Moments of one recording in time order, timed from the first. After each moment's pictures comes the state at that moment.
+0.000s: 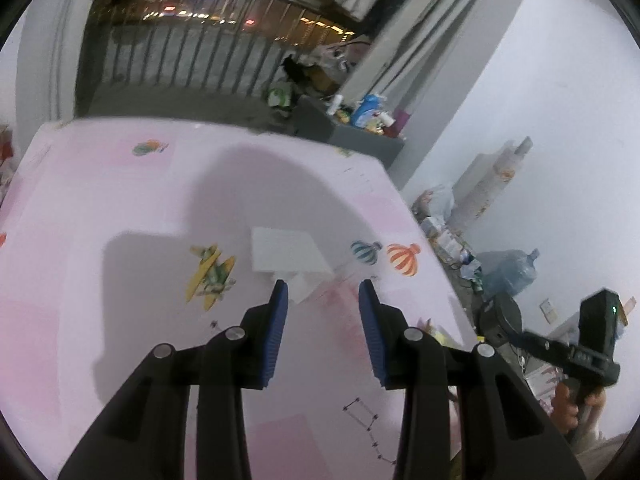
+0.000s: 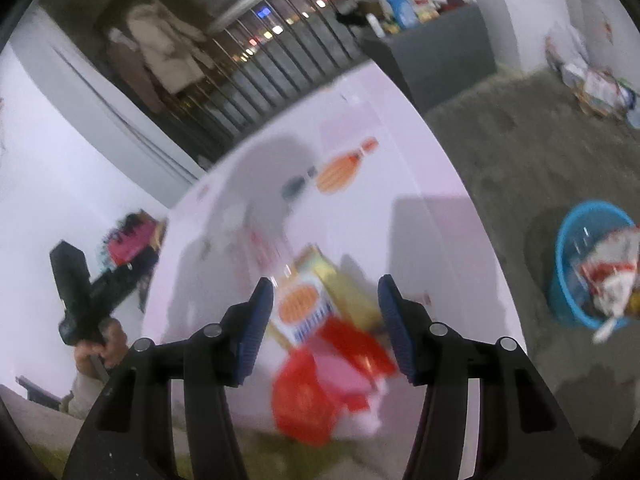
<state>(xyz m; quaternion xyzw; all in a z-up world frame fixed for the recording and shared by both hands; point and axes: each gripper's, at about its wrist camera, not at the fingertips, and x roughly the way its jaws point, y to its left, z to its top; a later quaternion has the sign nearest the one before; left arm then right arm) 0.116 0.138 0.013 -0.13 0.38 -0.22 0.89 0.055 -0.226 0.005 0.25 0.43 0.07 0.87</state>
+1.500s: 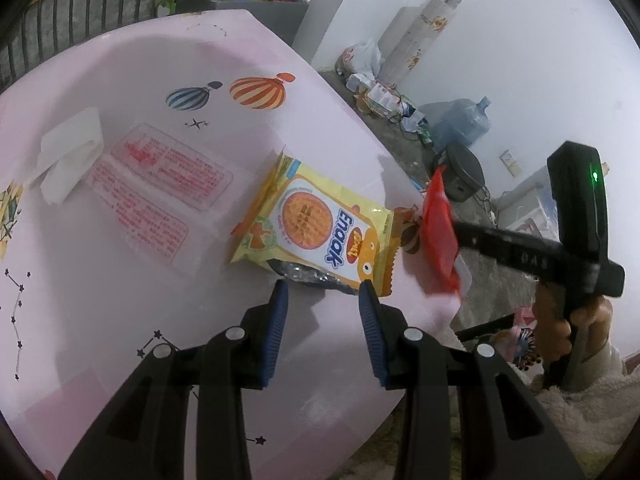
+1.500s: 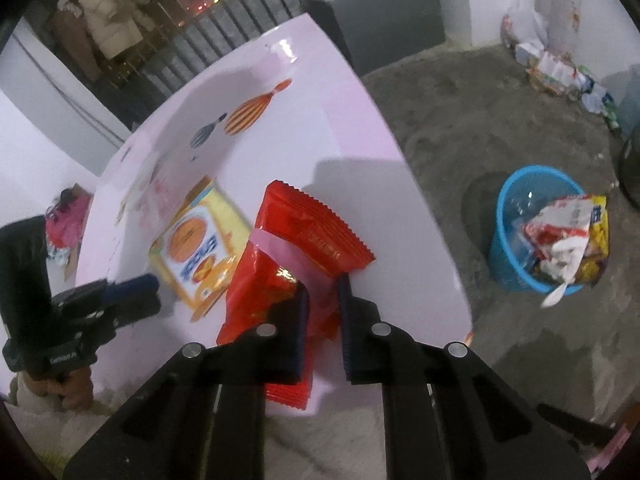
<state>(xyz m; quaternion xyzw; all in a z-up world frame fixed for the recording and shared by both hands) 0.083 -0.023 -0.044 0.02 0.52 -0.38 0.76 0.036 -0.243 -0.030 0.19 0.49 -0.02 0.85</state>
